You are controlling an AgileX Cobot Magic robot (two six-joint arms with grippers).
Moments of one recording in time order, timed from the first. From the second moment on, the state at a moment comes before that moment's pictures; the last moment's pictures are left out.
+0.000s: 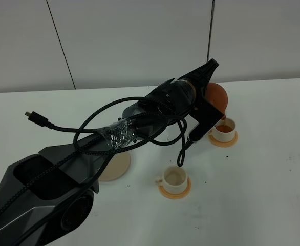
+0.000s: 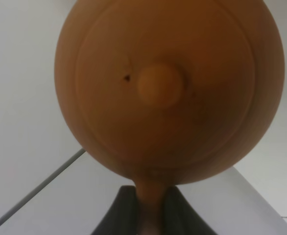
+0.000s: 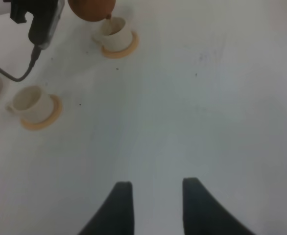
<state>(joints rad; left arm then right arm) -0.67 2.54 -2.19 0.76 0.32 1.34 0.09 -0.01 -0.49 0.16 1.06 0.08</state>
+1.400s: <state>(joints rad) -0.67 2.54 -2.19 0.77 0.29 1.36 0.09 -0.01 -0.49 0.16 1.06 0.08</state>
